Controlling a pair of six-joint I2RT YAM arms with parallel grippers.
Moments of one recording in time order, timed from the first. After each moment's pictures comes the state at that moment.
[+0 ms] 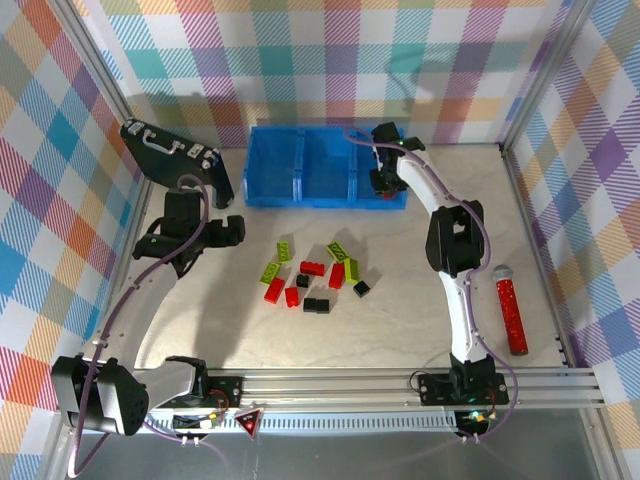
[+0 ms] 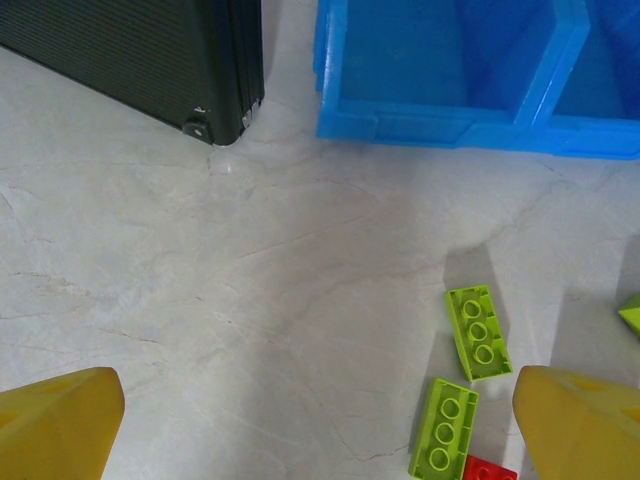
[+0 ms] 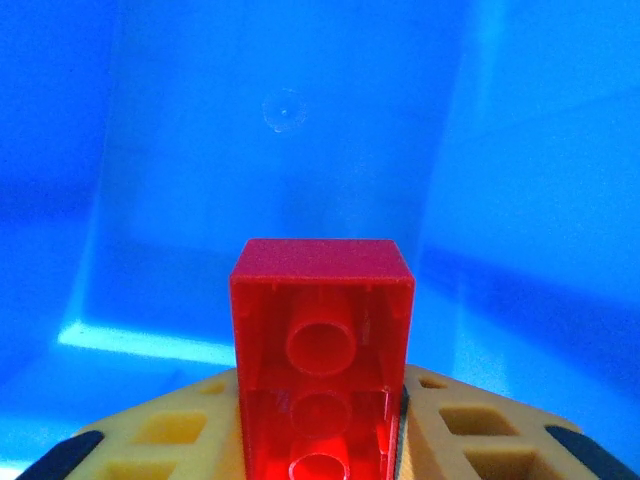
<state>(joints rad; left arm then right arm) -0.13 1.14 0.99 -0.61 -0.02 -0.15 0.31 2.37 2.22 -1.05 0.16 0.08</state>
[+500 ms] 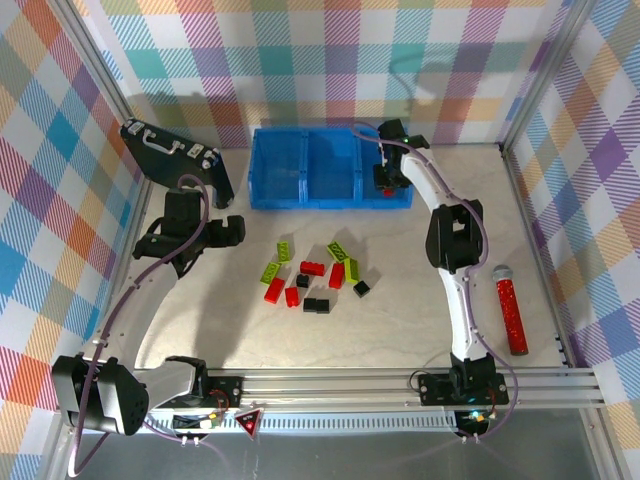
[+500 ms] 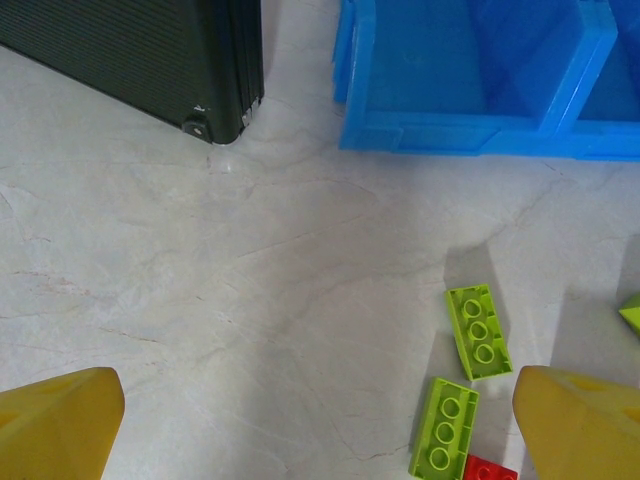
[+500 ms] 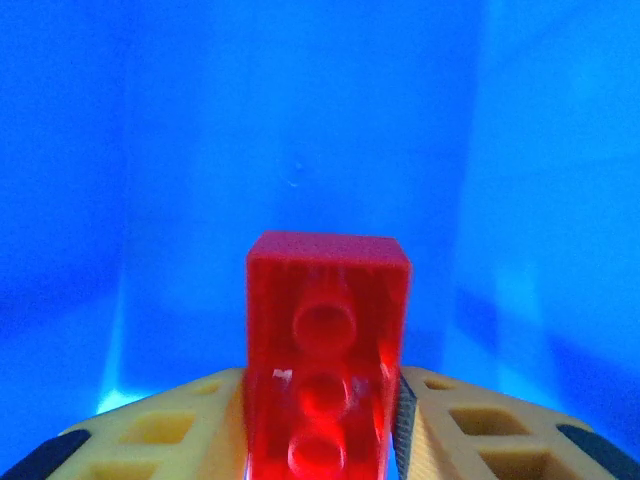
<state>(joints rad) -0.13 1.15 0.99 -0.61 -0.02 -0.15 0.28 2.45 2.32 -1.04 0.10 0.15</state>
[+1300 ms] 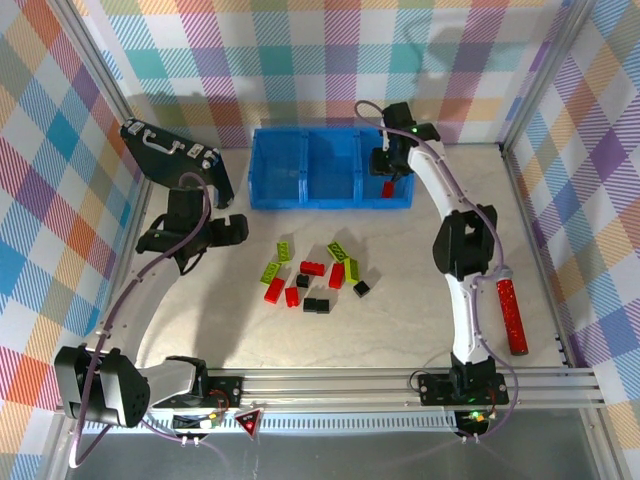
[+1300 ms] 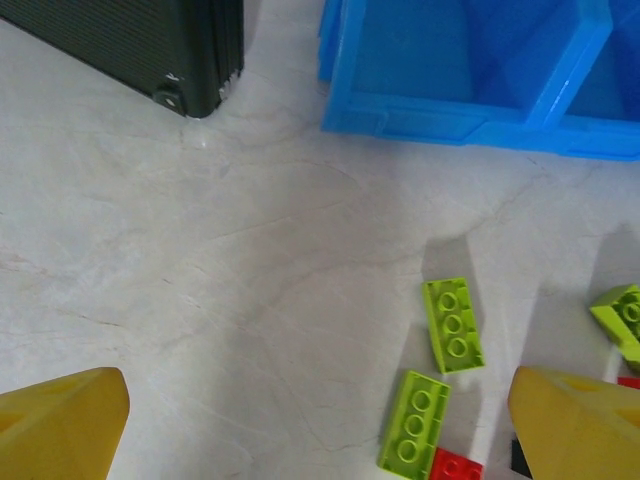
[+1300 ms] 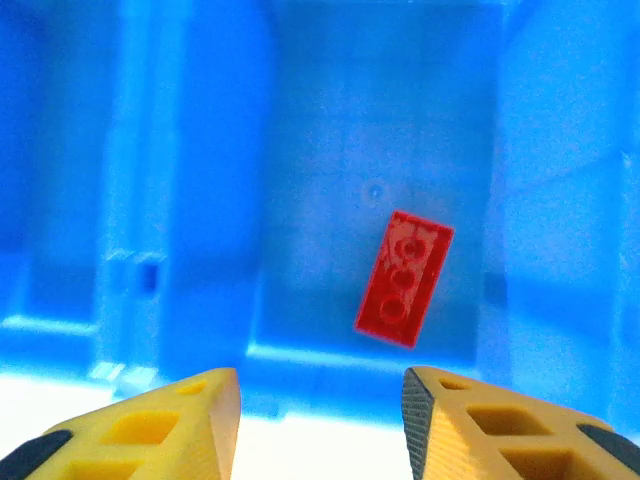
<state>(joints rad) -0.14 1.19 1.02 -0.63 0.03 -0.24 0.31 2.25 2.26 -1.05 0.00 0.20</state>
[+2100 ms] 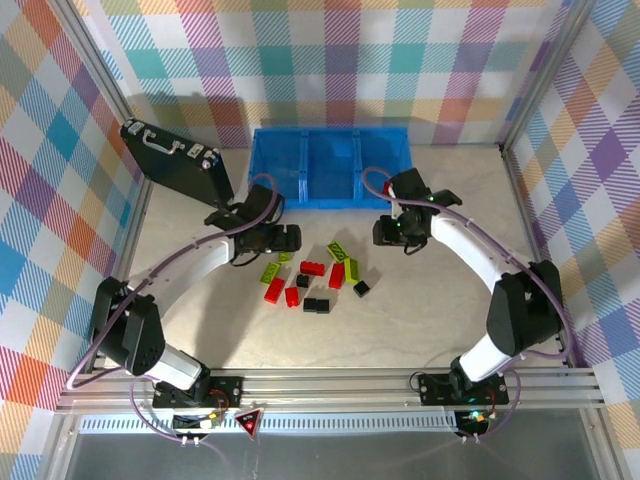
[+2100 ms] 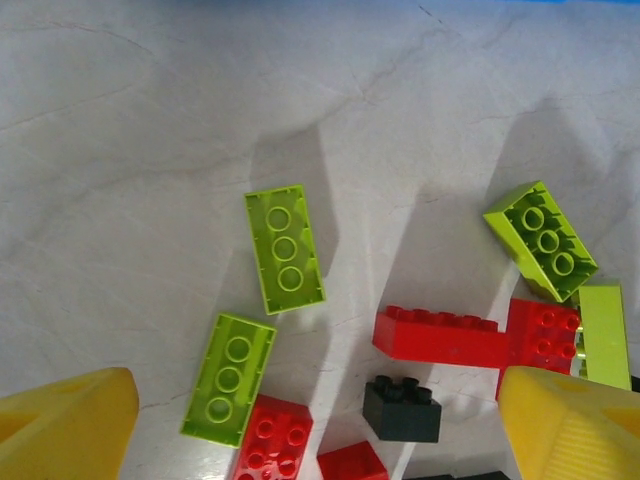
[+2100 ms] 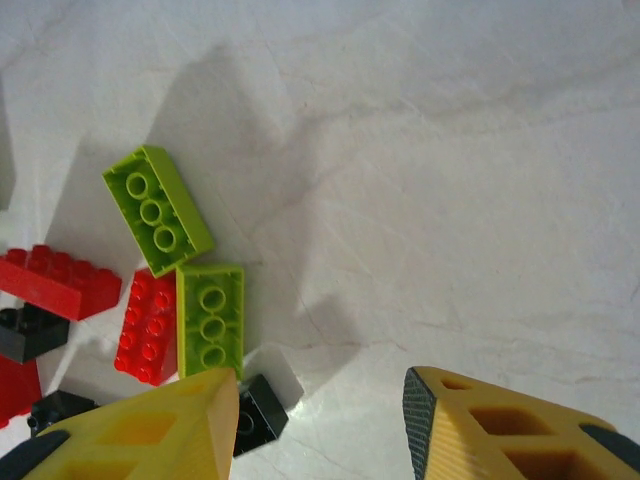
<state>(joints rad) -0.54 1.51 1.19 -0.72 -0.10 -0.50 0.41 1.56 1.26 -0.86 -0.10 0.35</state>
